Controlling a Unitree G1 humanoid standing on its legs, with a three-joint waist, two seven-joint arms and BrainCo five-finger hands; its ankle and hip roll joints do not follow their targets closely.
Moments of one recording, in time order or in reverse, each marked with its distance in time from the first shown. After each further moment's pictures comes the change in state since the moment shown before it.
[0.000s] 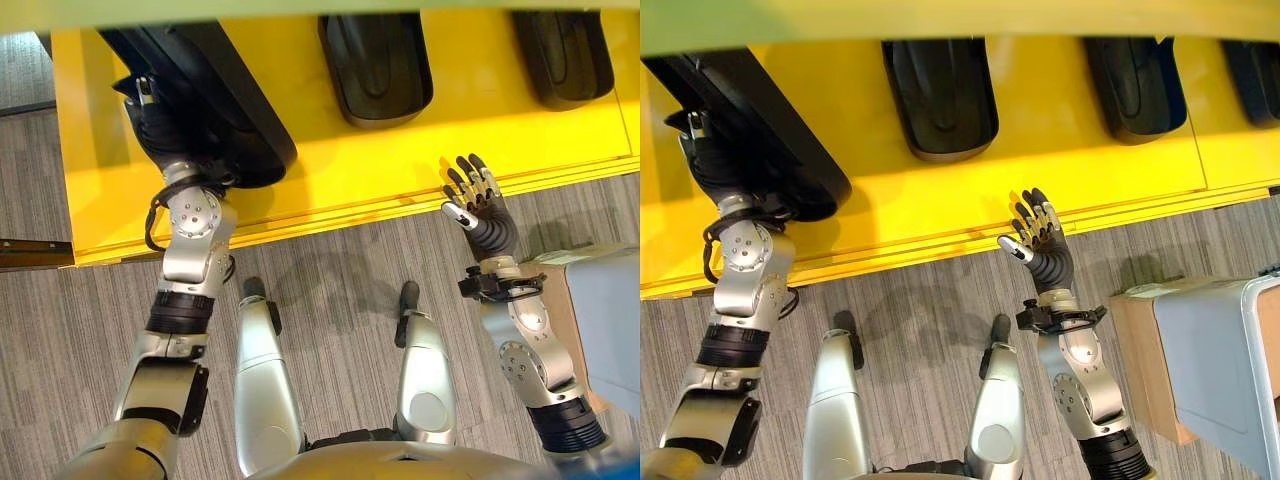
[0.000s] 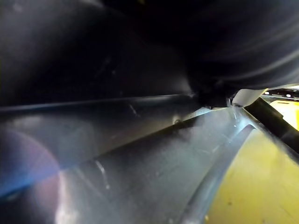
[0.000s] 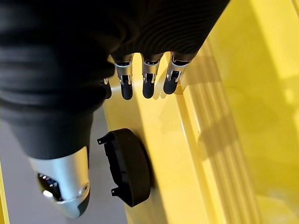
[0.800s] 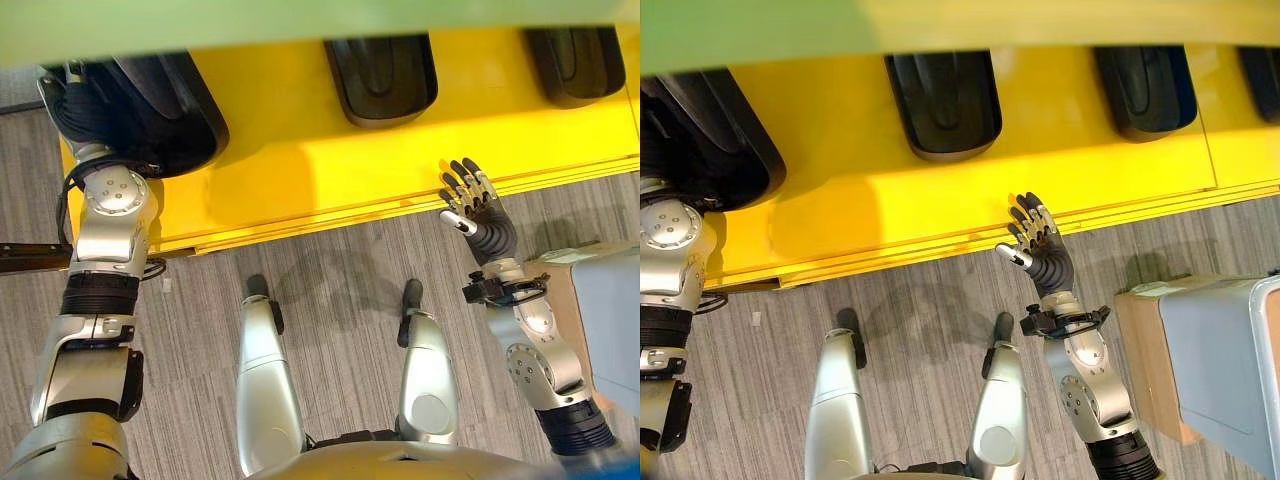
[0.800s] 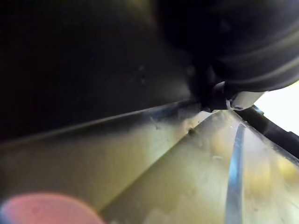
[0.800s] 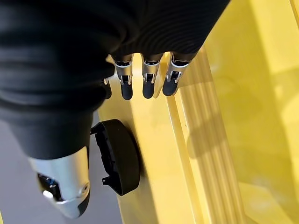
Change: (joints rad) left arm -0.007 0.230 0.045 0.180 0.084 0.148 -0.070; right arm 0.015 -0.025 -0.004 -0.001 0.007 0.016 0.068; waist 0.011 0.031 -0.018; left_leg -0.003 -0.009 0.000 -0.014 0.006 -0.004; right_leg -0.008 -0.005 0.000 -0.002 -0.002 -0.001
